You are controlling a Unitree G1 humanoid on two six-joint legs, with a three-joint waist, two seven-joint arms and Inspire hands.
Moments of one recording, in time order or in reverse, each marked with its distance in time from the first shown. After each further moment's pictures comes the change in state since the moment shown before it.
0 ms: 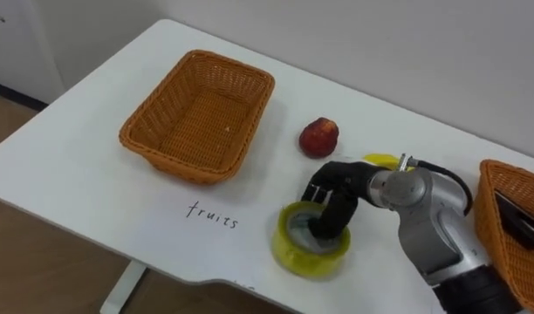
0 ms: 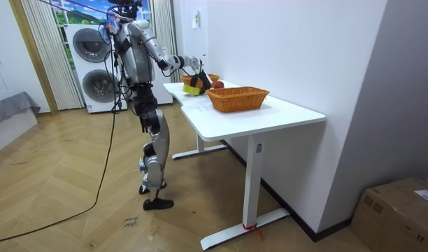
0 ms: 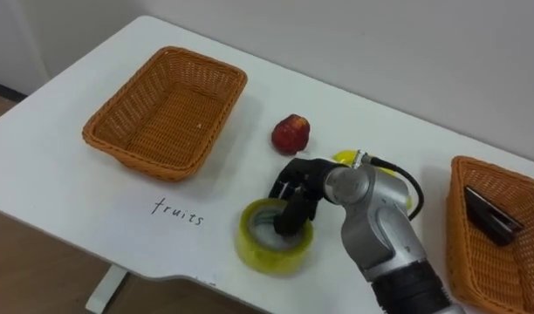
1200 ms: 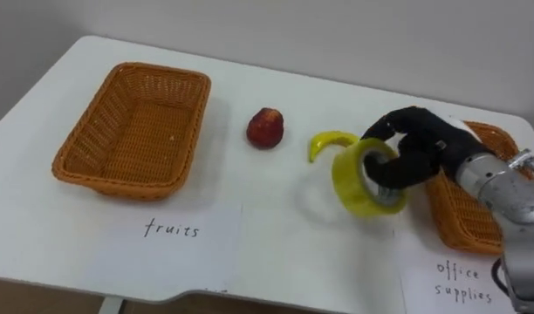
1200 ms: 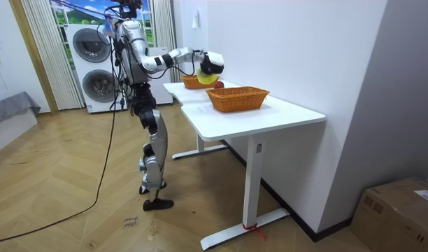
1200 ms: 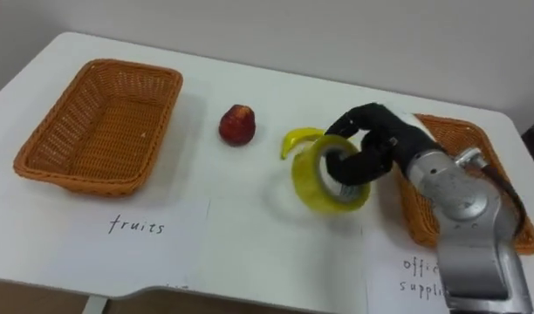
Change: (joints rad) left arm 0.139 -0.026 0.109 0.020 -0.012 -0.149 0.055; right arm 0.210 -0.113 -0.440 -0.297 0.337 -0.202 -0.374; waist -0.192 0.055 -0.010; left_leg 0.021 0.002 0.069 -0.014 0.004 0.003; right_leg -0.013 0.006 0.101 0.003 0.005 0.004
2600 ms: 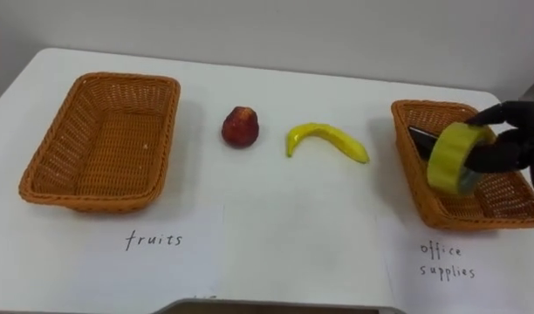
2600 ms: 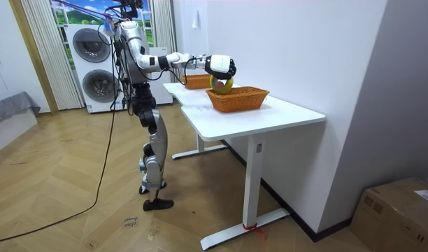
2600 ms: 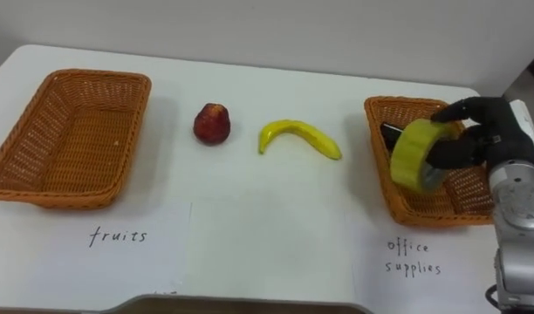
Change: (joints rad) left arm 0.049 -0.002 0.032 -0.076 0.000 0.022 -0.050; right arm -0.005 -0.111 -0.130 0.320 0.274 -0.033 -0.378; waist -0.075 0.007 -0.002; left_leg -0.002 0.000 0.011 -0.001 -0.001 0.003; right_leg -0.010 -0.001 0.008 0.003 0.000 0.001
